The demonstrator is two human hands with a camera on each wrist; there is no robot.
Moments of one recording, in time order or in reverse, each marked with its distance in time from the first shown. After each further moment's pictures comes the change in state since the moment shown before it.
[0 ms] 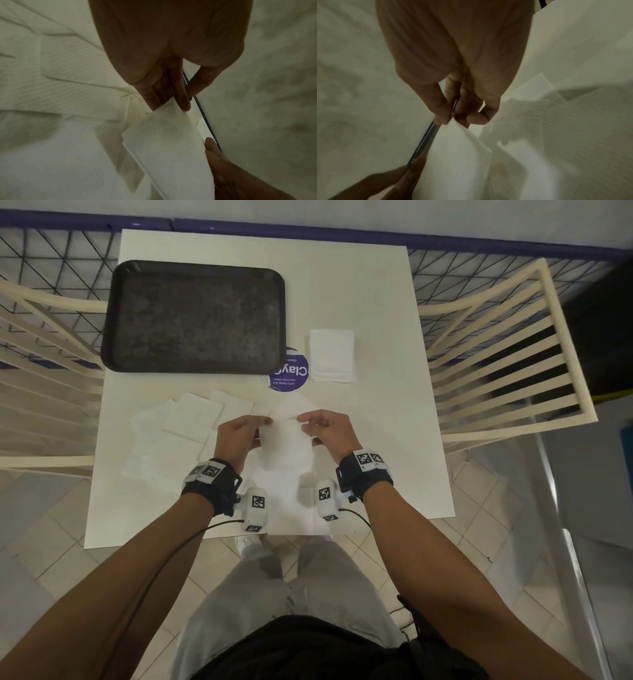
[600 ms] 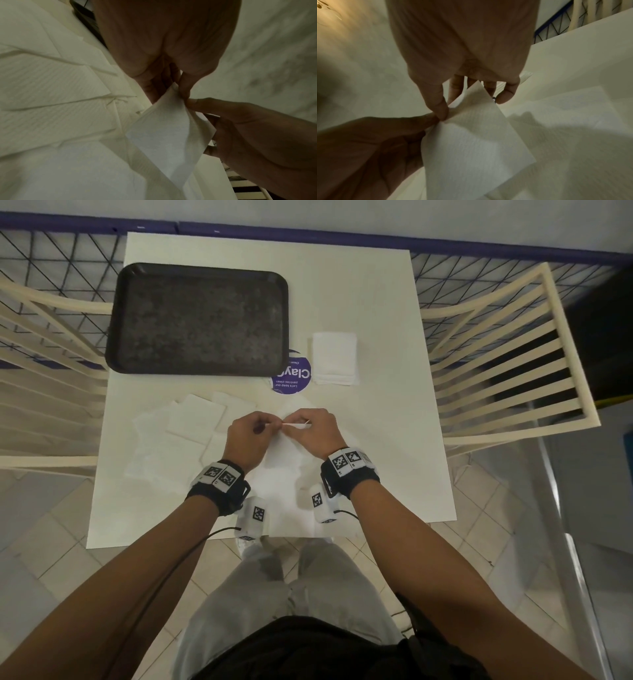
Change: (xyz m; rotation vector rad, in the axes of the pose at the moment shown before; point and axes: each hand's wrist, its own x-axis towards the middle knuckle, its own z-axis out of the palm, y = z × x) left_hand 0.002 0.002 0.006 0.522 -0.030 0.328; right_hand 0.010 -0.008 0.028 -0.484 0.006 -0.256
